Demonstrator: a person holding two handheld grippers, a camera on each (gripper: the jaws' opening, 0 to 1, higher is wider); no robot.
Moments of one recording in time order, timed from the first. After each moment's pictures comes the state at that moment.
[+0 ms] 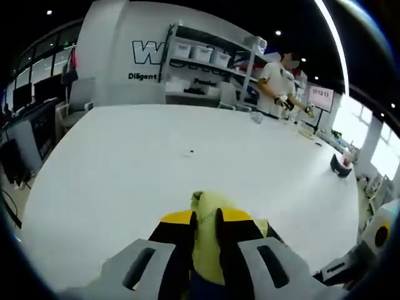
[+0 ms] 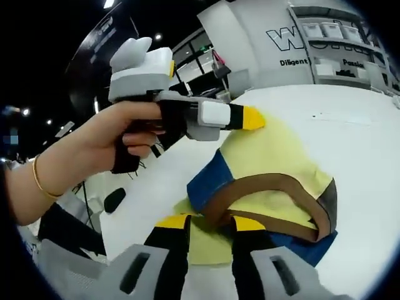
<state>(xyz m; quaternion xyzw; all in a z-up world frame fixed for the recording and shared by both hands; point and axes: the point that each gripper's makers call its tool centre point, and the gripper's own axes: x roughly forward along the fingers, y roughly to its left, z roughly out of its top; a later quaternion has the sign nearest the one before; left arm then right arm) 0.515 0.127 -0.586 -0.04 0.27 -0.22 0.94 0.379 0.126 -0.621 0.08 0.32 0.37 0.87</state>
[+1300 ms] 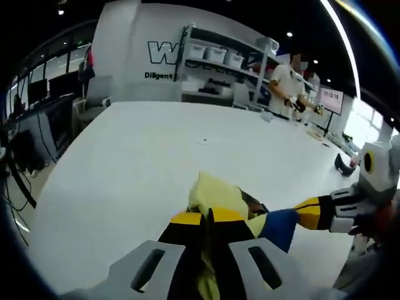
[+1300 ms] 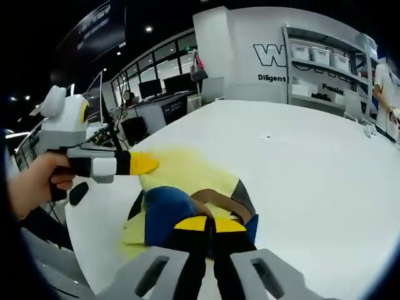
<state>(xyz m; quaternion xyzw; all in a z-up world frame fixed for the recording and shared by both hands) 0.433 0.160 -0.580 -0.06 0.27 -0.17 0.95 0.410 0.040 -0.595 -0.01 0.29 0.26 0.92</state>
